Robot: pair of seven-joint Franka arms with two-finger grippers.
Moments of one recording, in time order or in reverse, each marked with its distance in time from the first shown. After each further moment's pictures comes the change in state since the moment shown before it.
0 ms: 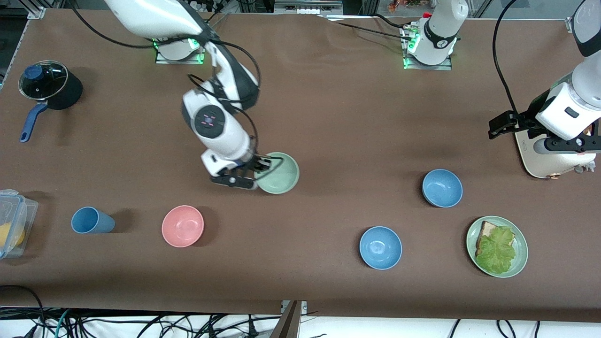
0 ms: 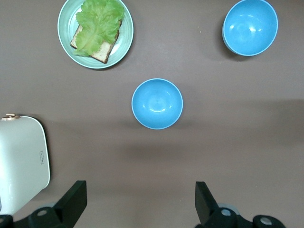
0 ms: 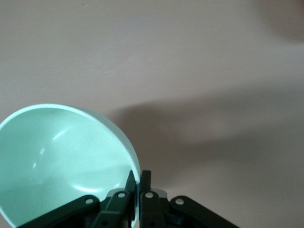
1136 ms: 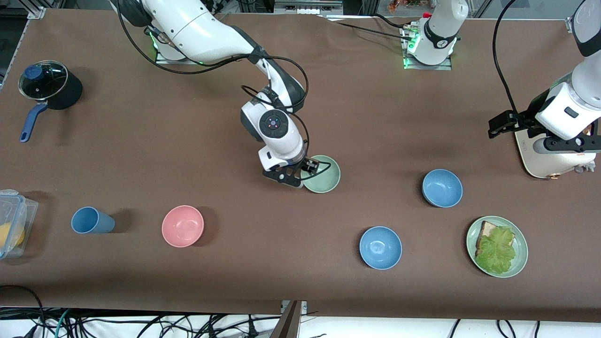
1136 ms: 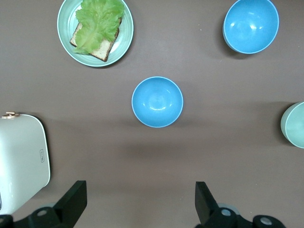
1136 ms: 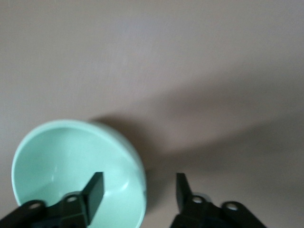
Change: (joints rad) left arm 0.000 0.000 0.000 0.001 0.000 -0.008 0.000; right arm 0.149 0.180 -0.044 0.171 -0.021 0.069 0.239
